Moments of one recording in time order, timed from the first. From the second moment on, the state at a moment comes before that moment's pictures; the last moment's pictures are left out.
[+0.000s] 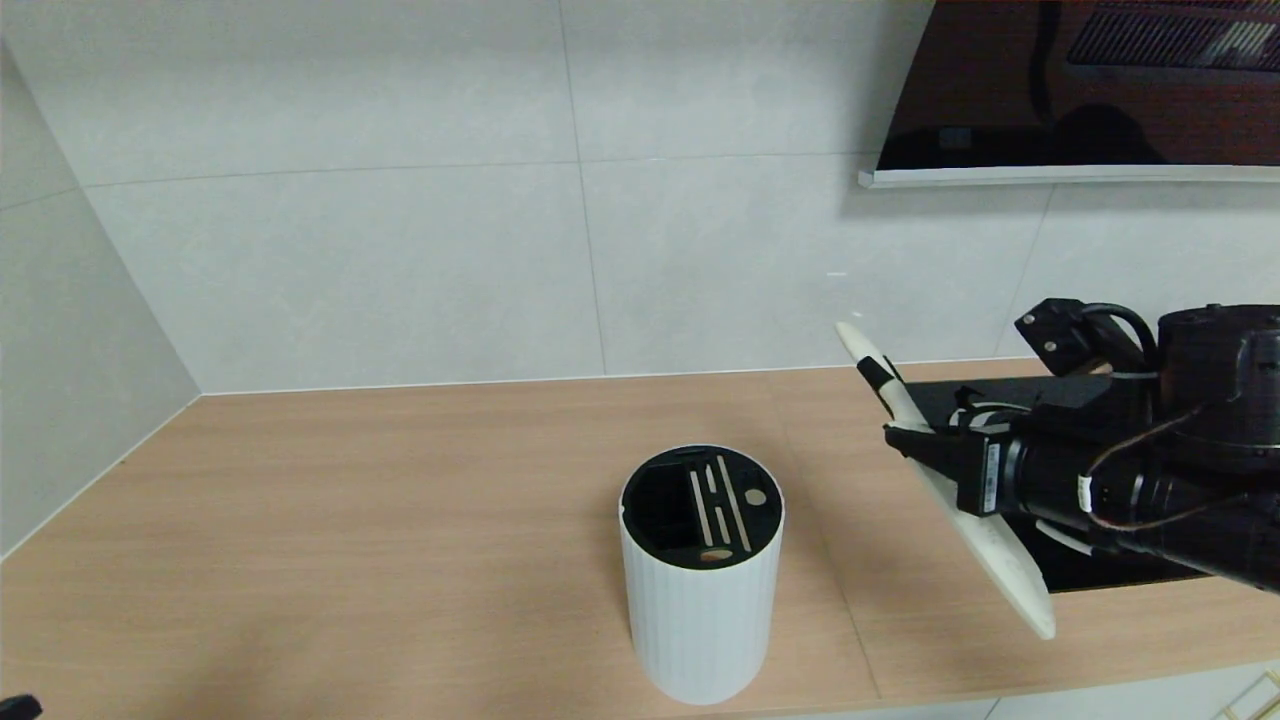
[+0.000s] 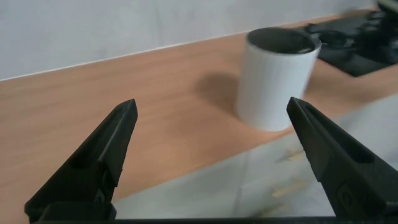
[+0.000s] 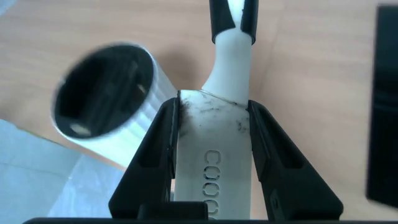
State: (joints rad) left arm -0.01 0.35 -0.32 0.03 -0.39 0.01; right arm 0.50 1.51 -0.70 -0.52 0.00 0.20
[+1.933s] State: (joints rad) left arm -0.58 1.34 -0.65 -0.64 -0.43 -0.87; right arm 0.92 1.63 -0.91 -0.58 -0.13 0.30
